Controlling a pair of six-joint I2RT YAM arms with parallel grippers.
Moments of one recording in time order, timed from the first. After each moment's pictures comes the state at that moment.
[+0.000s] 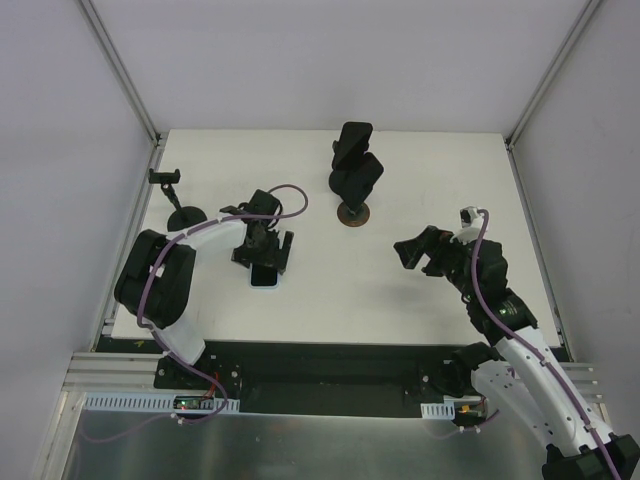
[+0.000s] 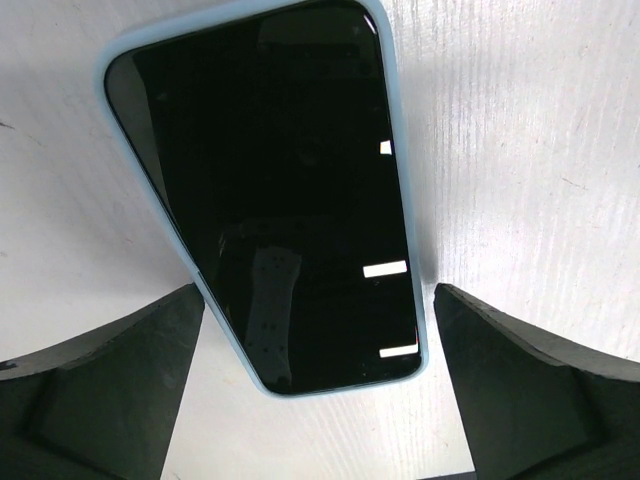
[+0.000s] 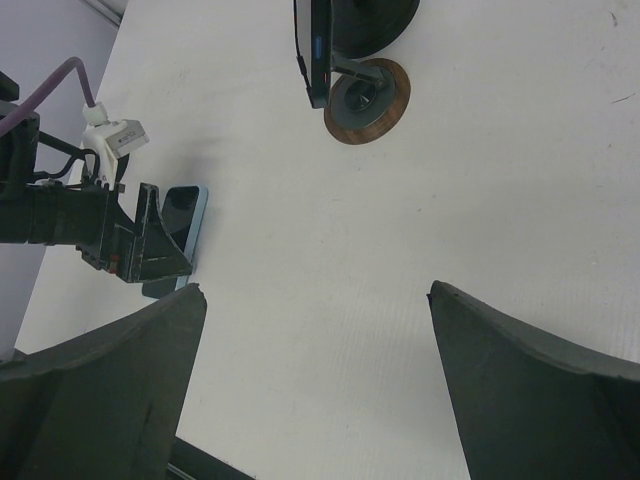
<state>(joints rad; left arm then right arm) -0.43 1.68 0.99 -0.60 0.03 -0.25 0.39 0.61 0.54 -0.26 -0.06 0.56</state>
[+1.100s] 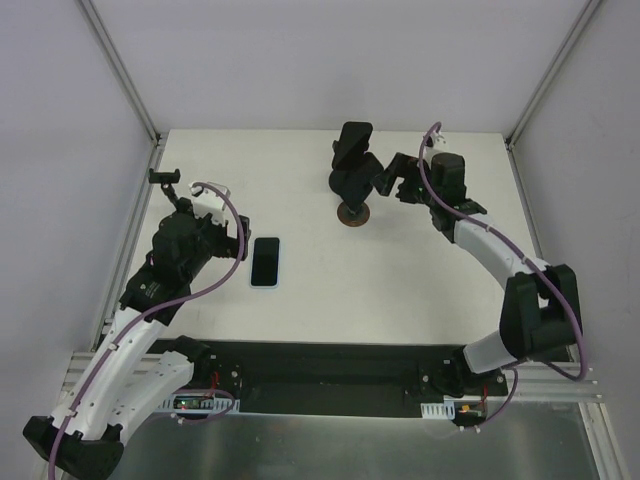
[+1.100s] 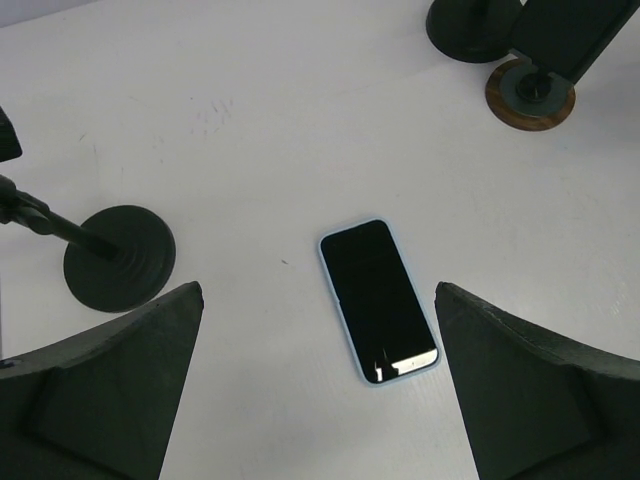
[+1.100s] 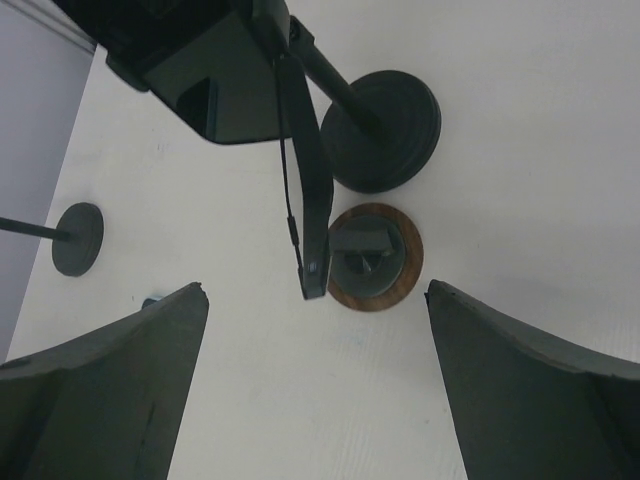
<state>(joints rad) -0.38 0.71 0.81 -0.46 -0.07 0.01 0.29 1.43 0.99 0.05 -0.20 0.49</state>
